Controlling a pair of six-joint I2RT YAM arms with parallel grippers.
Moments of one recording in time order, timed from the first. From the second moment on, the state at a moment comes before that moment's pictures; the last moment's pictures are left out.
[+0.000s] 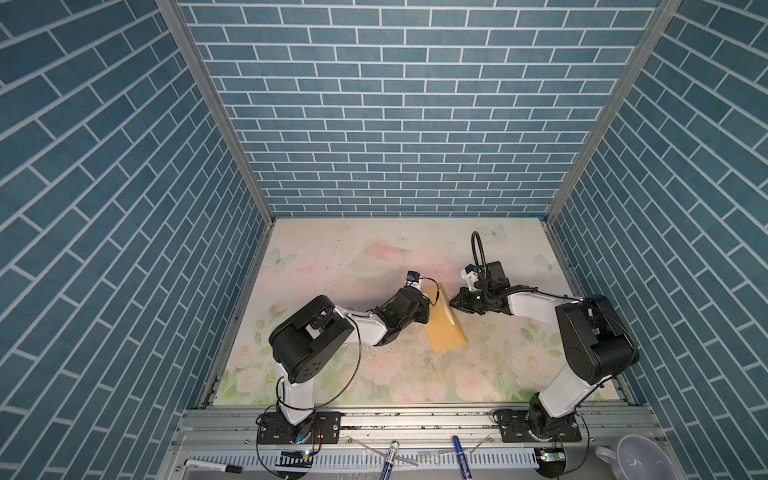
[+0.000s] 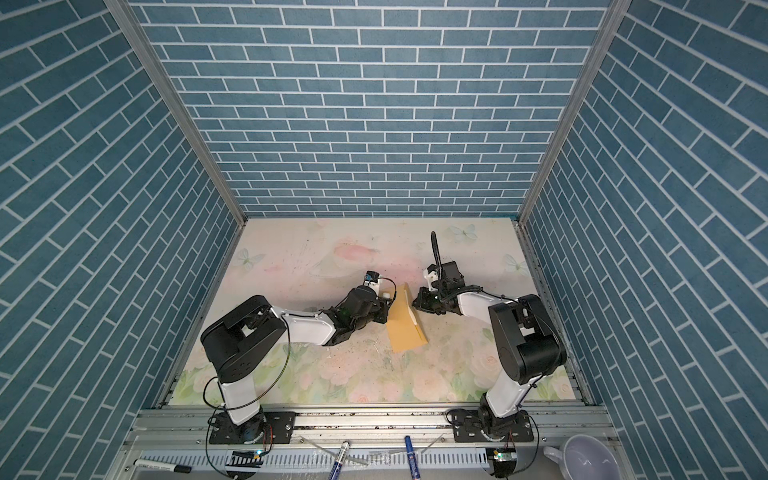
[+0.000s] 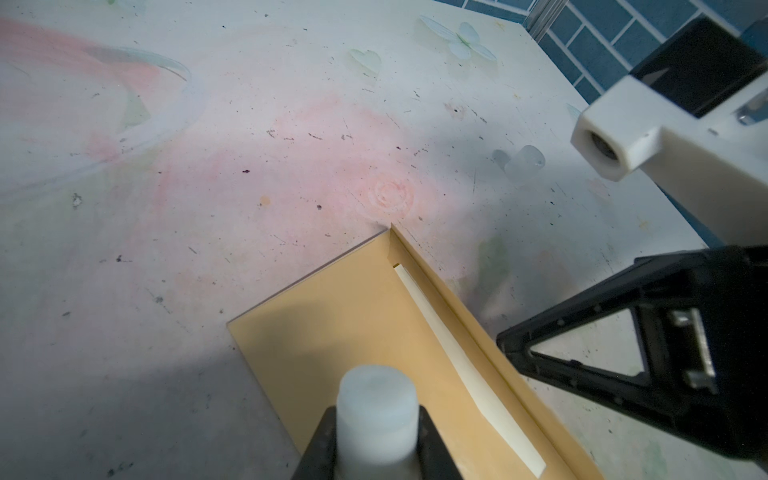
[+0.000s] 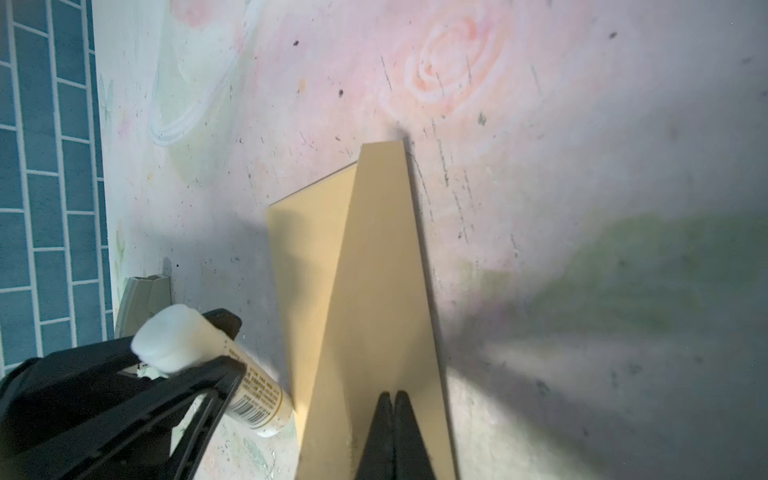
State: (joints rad) left arm -0.84 1.86 0.84 0.44 -0.13 -0.52; right arm 0.39 1.69 0.83 -0.12 -0.49 0.49
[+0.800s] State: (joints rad) left arm -0.84 1.87 0.85 0.46 -0.13 -0.53; right arm 0.44 1.76 0.83 -0.05 -0.50 0.50
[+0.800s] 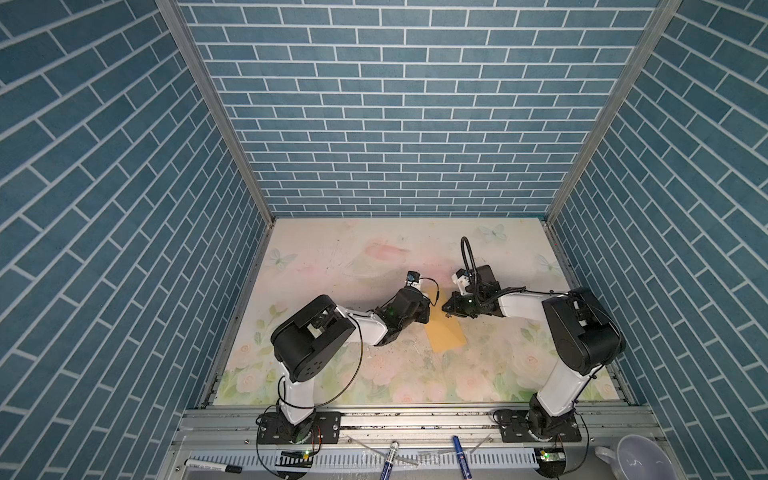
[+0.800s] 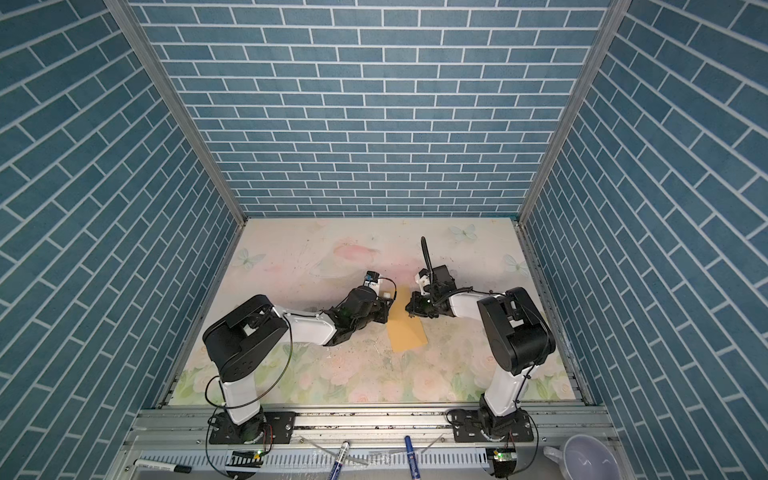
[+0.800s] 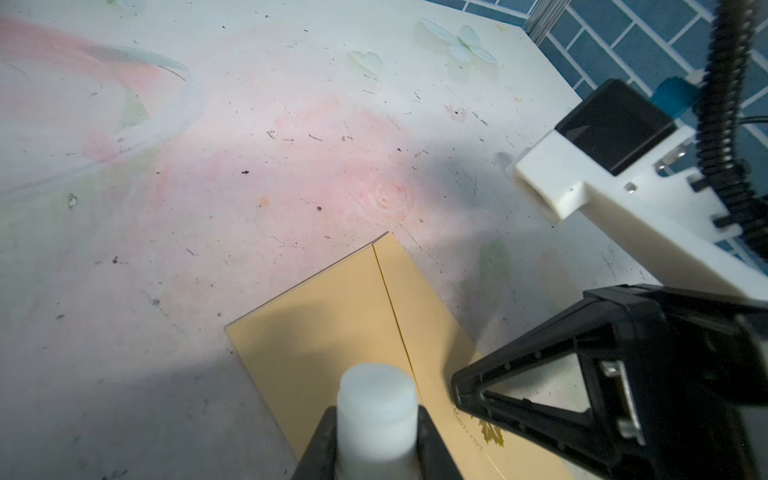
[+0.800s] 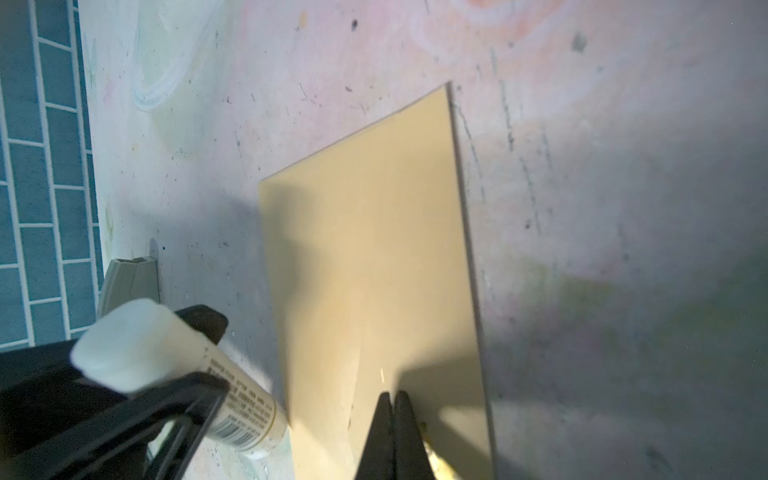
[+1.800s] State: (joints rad) left arm -0.81 1.94 0.94 0.46 -0.12 -0.55; right arm 0.50 1.77 0.84 -0.06 -0.47 0.46
